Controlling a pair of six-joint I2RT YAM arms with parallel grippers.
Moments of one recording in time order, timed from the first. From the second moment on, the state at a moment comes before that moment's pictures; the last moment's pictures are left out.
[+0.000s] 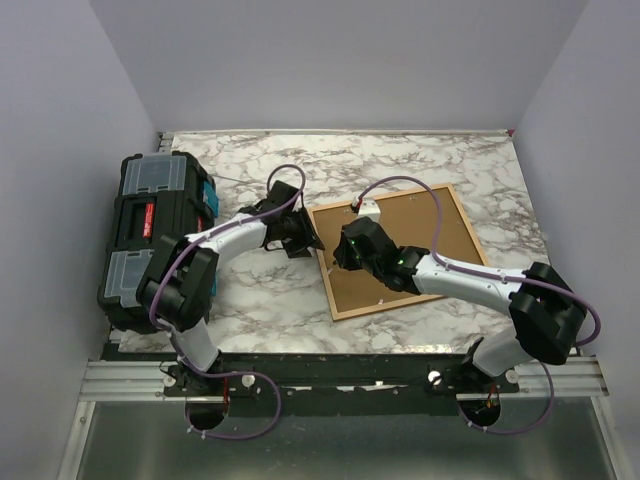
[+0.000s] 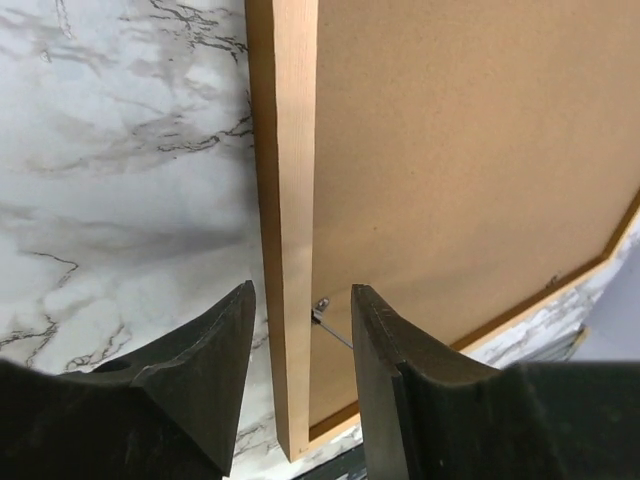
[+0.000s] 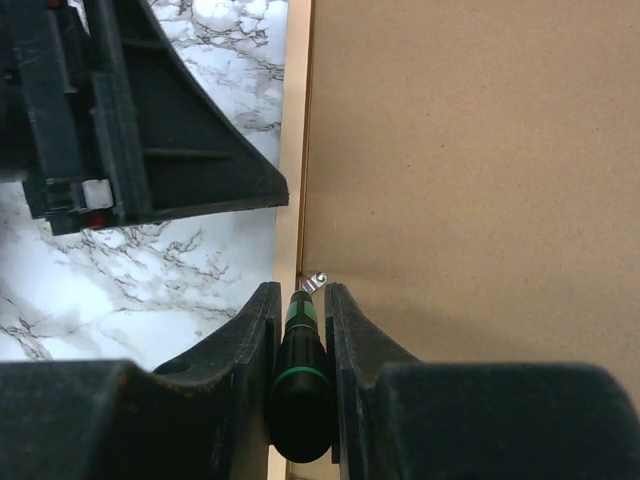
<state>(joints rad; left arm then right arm) -0.48 1.70 1.05 -0.32 0.28 -0.89 0.91 1.50 0.90 -0.05 0.33 0.59</state>
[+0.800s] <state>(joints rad) -0.51 1.88 1.24 -0.46 0.17 -0.82 0.97 1.47 0.89 -0.12 0.36 0.57</state>
